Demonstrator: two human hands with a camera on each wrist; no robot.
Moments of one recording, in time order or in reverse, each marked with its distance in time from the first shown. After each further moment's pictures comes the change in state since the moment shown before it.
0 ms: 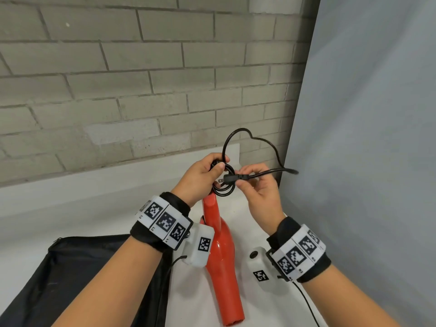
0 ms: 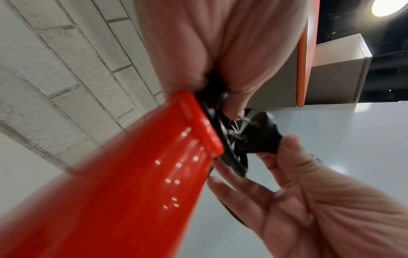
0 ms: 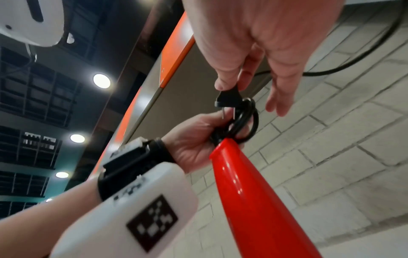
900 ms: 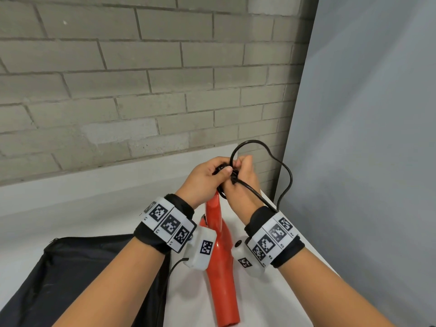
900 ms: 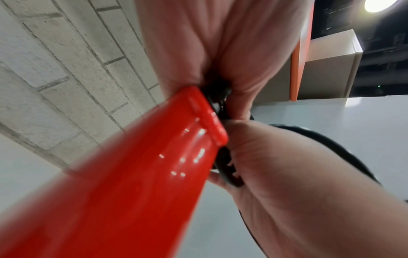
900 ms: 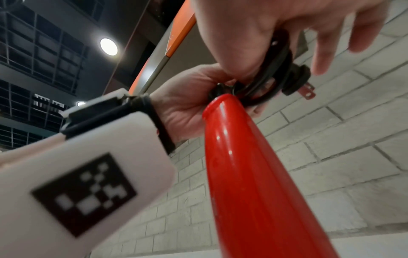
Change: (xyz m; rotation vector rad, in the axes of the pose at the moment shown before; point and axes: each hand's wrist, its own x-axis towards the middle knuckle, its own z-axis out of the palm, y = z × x) left_hand -0.002 0.001 0.009 -0.031 -0.015 0.000; right_hand 0.019 0.008 0.028 -0.621 0.117 0.051
